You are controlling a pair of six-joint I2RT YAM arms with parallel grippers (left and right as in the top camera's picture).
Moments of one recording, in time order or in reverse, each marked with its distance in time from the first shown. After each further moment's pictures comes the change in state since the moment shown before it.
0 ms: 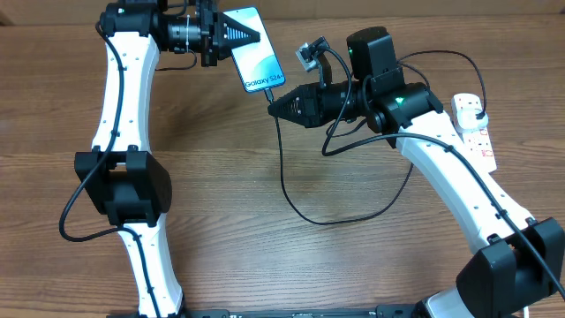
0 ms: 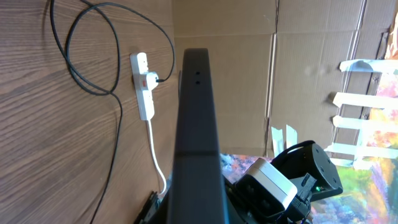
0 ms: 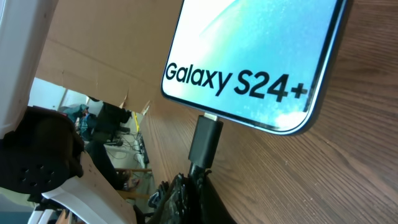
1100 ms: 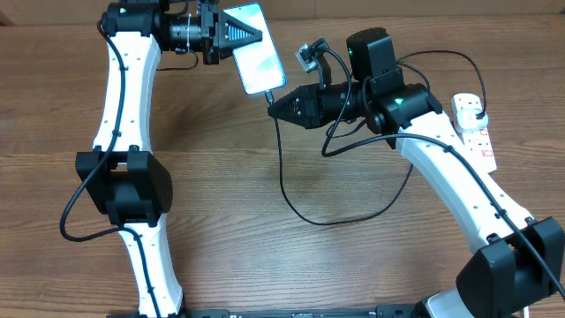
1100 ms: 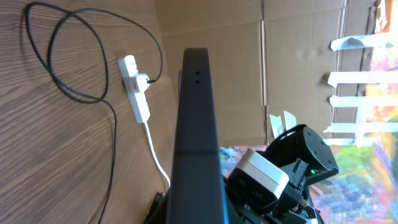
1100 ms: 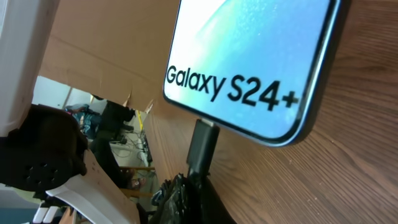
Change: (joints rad) left arm -0.007 0.000 0.002 -0.006 0.057 0.109; right arm -0.001 0.000 -0.010 0.018 -0.016 0.008
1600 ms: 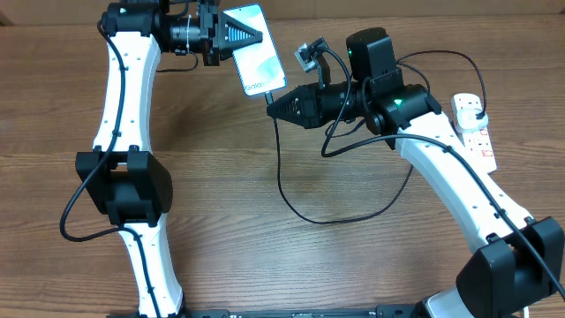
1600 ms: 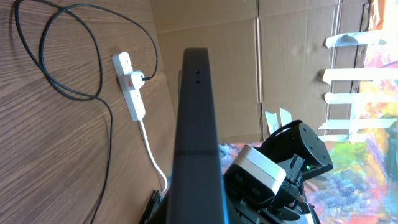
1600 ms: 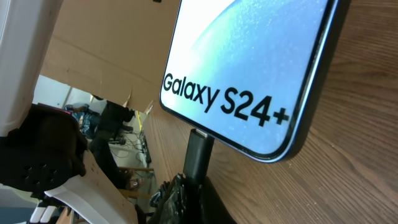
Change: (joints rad) left arm 0.000 0.000 0.000 -0.031 0.016 0.024; right arm 0.001 0.000 -0.007 0.024 0.000 0.000
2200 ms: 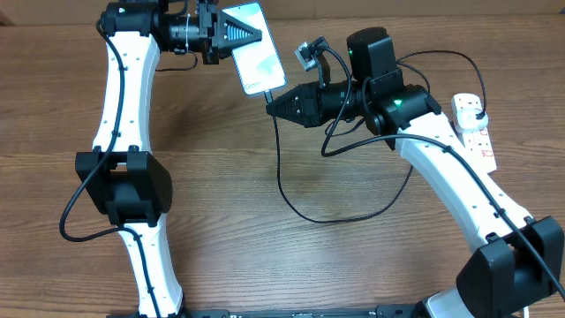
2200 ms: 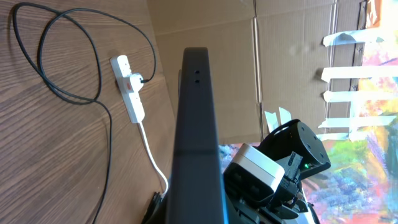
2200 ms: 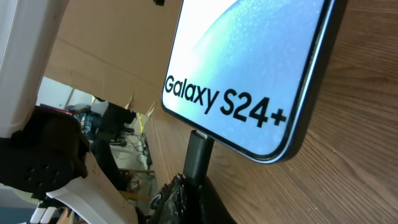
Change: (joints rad) left arm 0.000 0.000 0.007 0.005 0.006 0.007; right arm -0.003 0.000 -0.007 0.039 -0.008 0.016
